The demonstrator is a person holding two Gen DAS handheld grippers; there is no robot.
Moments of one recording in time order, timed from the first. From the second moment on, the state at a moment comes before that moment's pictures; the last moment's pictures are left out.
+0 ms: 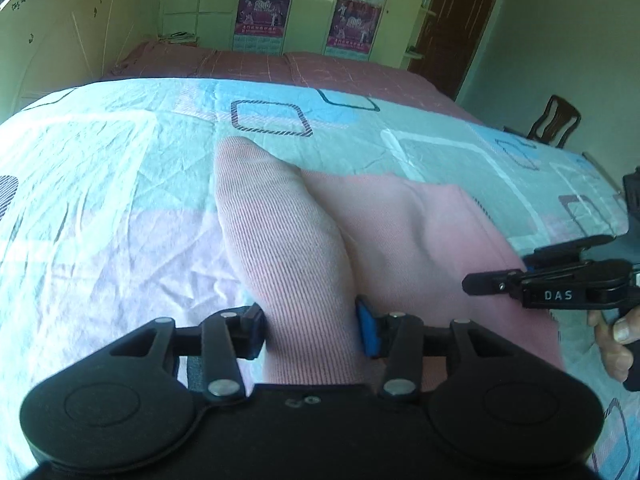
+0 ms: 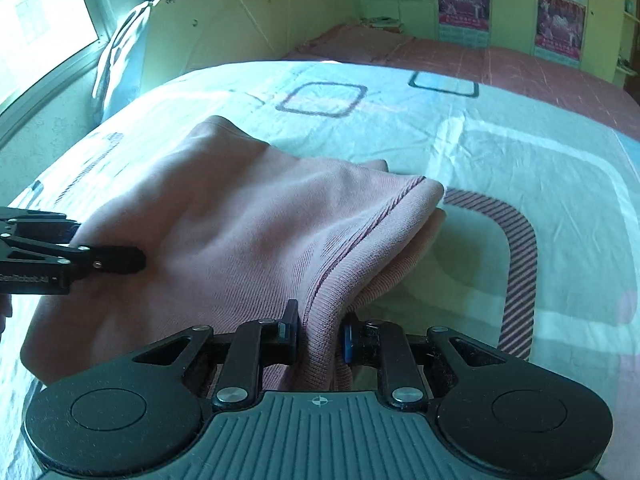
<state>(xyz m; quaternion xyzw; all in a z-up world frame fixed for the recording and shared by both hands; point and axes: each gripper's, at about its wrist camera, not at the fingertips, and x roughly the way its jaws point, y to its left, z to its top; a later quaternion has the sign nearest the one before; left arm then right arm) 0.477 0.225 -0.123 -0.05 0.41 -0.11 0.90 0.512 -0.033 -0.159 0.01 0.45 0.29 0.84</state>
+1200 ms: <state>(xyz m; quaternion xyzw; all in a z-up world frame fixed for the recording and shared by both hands) 0.414 0.250 -0.159 -0.15 0.48 -0.09 0.86 0.461 -0.054 -0.155 -0.03 0.47 0.26 0.85</state>
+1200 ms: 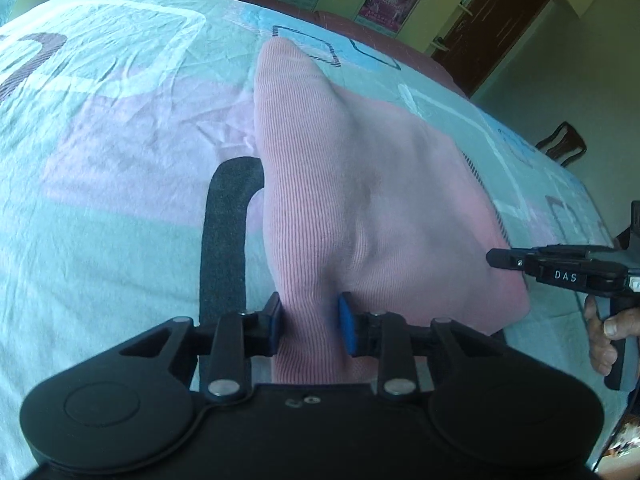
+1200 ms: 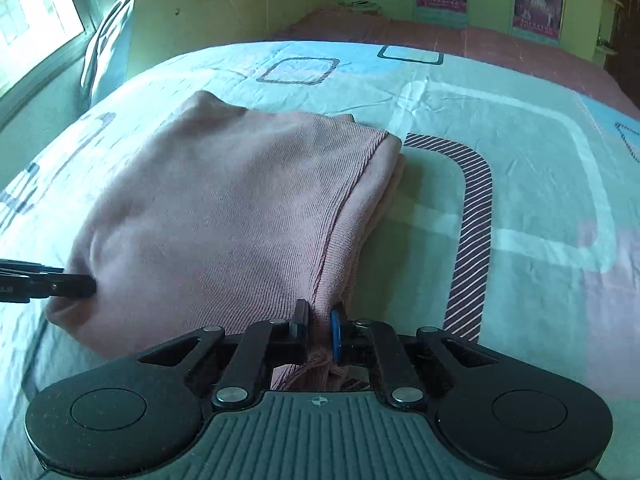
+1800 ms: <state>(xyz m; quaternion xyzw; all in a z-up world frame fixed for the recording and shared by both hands) 0.517 0.204 -0.140 0.03 0.42 -0.16 0.89 0.549 -0.030 -0.157 -0.05 0.45 0.23 0.86</state>
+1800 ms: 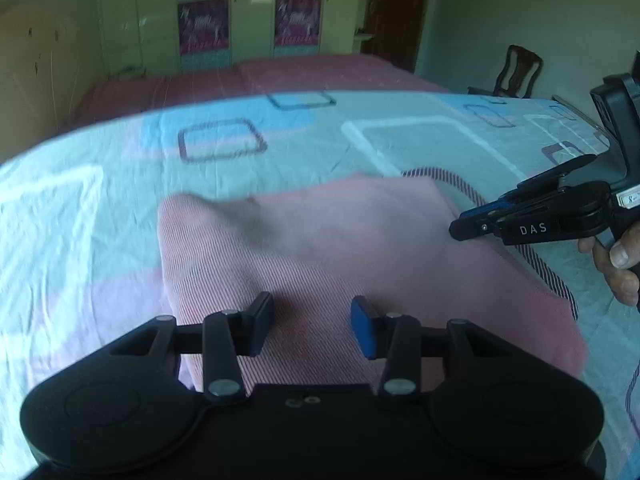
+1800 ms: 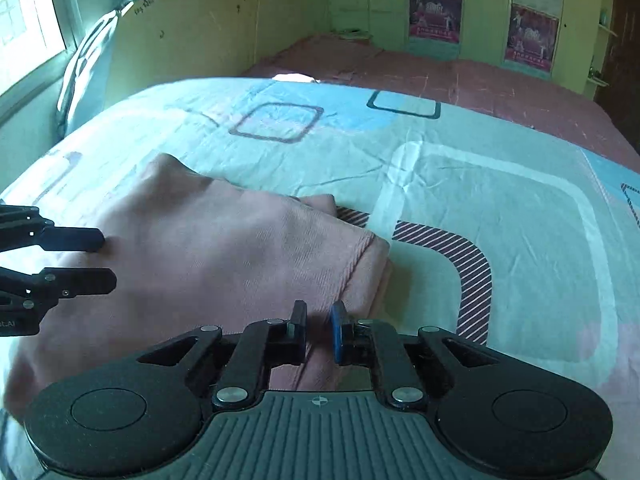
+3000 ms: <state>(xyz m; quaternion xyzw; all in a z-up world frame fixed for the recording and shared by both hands) 0.329 0.195 -0.149 -0.04 0.42 -0.10 0.90 0.385 -0.047 -0.149 -0.08 0.44 0.25 0.86</state>
